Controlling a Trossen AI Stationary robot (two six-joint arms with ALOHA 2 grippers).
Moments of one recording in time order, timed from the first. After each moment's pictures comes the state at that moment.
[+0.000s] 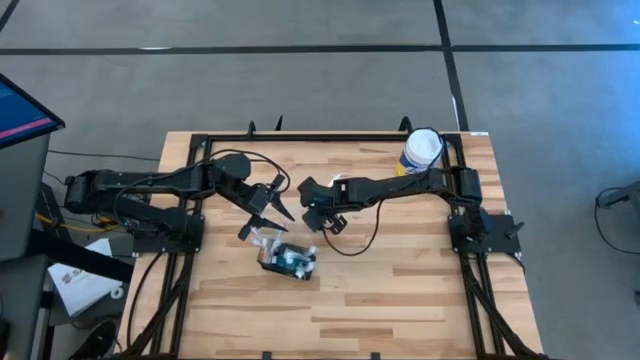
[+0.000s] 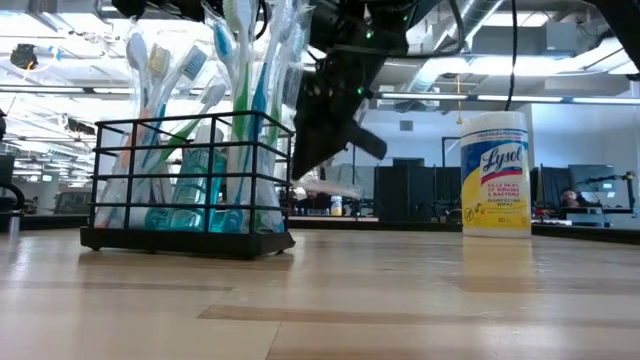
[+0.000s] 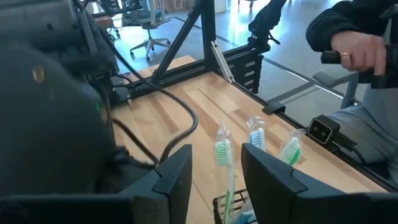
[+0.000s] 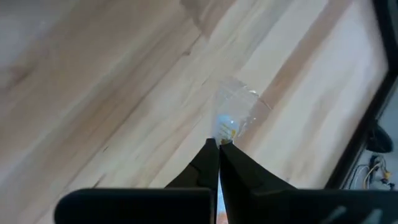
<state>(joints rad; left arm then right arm) 0.14 1.11 0.82 -0.09 0.56 0.33 -0.03 2.03 1.55 -0.52 0.21 -0.92</state>
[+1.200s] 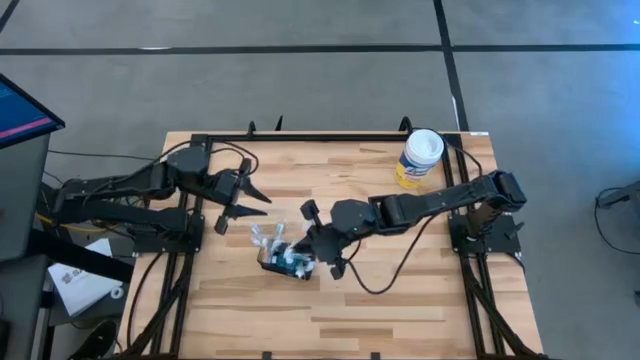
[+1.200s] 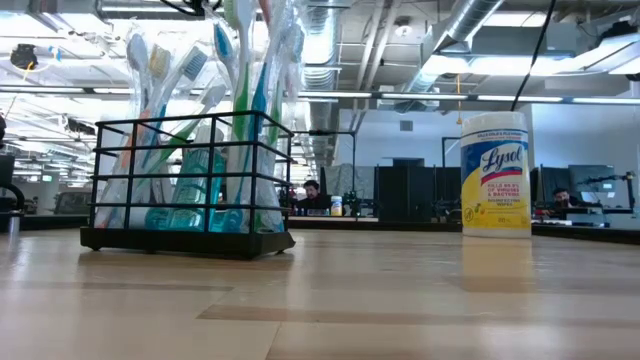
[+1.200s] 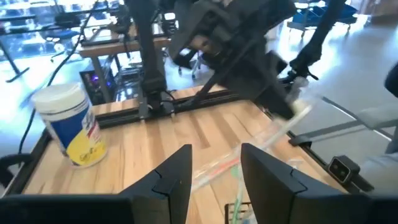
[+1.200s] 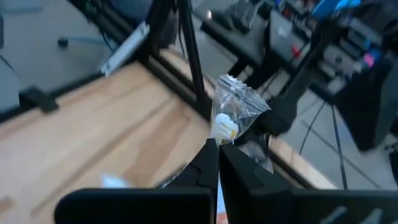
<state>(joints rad) 0.14 0.81 0.82 -0.22 0.37 0.17 0.23 1.75 1.55 -0.19 -0.02 -0.58</state>
